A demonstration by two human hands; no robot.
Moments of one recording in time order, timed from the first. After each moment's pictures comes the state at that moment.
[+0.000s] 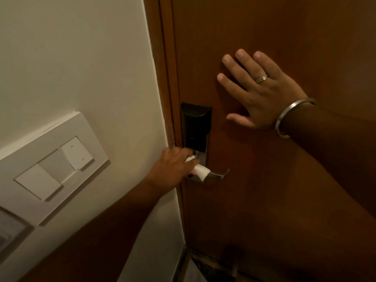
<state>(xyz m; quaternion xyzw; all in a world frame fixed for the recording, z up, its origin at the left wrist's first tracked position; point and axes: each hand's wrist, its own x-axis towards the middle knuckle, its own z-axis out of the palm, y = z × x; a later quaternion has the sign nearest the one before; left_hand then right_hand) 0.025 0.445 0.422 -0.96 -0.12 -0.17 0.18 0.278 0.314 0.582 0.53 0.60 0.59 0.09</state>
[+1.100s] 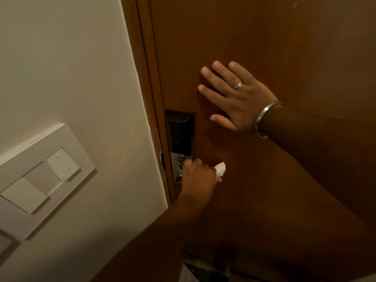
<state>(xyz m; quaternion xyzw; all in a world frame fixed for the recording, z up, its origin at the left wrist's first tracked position) 0.100 0.346 0.427 -0.96 -0.24 -0.13 0.08 0.261 0.298 0.590 0.58 0.63 0.50 0.08</state>
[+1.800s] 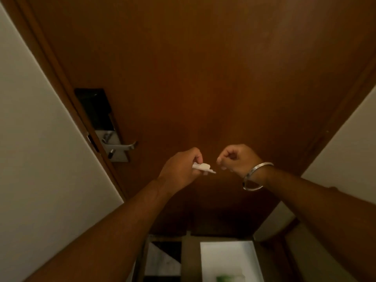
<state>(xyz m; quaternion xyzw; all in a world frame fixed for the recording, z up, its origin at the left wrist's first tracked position) 0.135 0.182 0.418 -0.95 -0.08 -0.12 -0.27 0.245 0.005 0.447 0.82 0.33 -0.18 -0.43</state>
